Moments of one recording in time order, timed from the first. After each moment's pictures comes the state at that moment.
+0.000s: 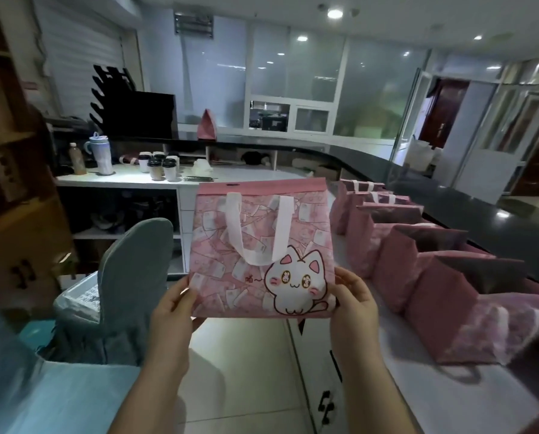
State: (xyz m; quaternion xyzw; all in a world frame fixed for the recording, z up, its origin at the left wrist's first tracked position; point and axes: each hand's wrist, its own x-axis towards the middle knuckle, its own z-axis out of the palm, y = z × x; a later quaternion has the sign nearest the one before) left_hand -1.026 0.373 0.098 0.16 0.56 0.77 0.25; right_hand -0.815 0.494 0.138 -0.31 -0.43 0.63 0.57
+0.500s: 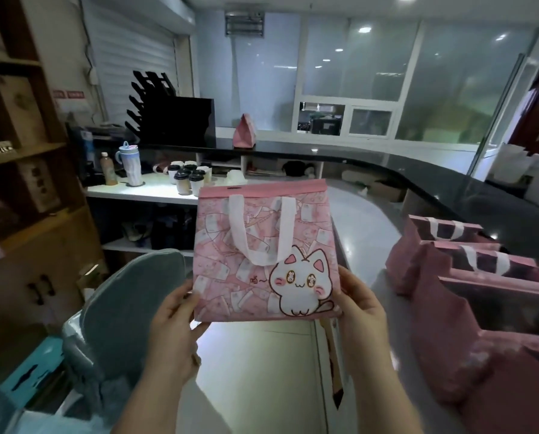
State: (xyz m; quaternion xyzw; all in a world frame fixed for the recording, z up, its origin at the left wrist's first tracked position) left_hand -1.161 0.633 0.110 0.06 0.56 0.80 0.20; right_hand -0.977 0.807 0.132 -0.23 -0.50 0.68 0.48
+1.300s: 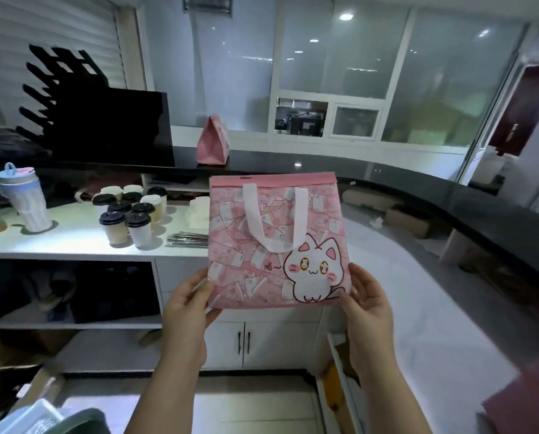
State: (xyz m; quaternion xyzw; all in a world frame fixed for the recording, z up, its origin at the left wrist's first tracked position) left_hand -1.536 1.057 0.121 0.11 0.52 0.81 0.23; right_hand -1.336 1.187 0.134 -0.28 -0.52 0.59 0.55
